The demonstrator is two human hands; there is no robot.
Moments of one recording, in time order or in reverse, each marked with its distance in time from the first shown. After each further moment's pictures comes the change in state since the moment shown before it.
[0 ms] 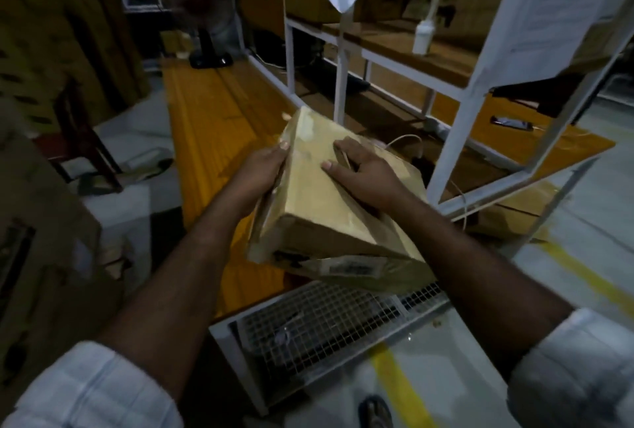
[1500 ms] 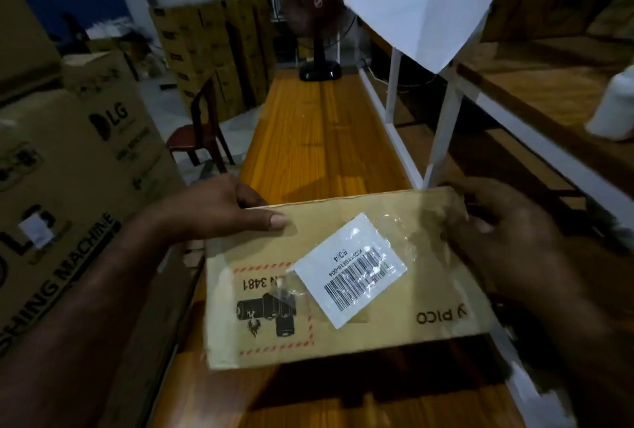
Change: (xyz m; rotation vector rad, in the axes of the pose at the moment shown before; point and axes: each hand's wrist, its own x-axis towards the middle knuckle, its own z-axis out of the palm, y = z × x) left_hand 0.125 0.038 -0.067 0.735 -0.075 -0.173; right_hand 0.168 0.087 -0.071 0.156 0.027 -0.178
